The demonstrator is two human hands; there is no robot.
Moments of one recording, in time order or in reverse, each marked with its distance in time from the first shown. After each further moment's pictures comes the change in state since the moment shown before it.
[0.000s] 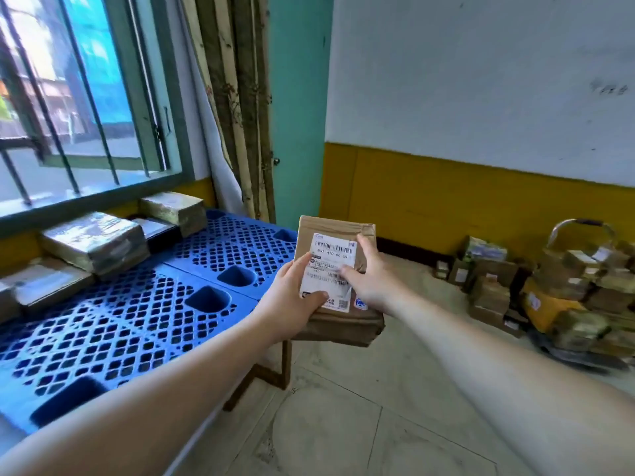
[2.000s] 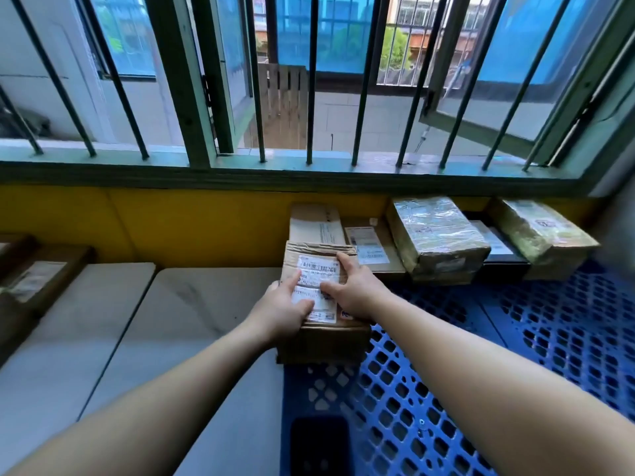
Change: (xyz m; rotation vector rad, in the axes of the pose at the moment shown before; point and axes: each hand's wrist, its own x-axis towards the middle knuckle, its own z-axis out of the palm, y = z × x) left_hand -0.073 -0.332 -0.297 0.001 0.685 -0.976; right_hand 0.123 -0.323 0.488 -0.231 -0.962 -0.637
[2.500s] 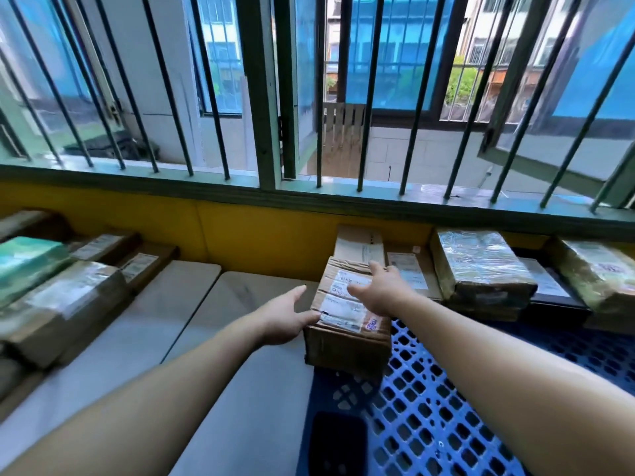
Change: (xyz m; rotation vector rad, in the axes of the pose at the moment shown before) left_hand -0.062 0.001 -0.040 0.071 0.005 -0.125; right_hand -0.021 -0.032 -0.020 -0.196 -0.017 -0.102
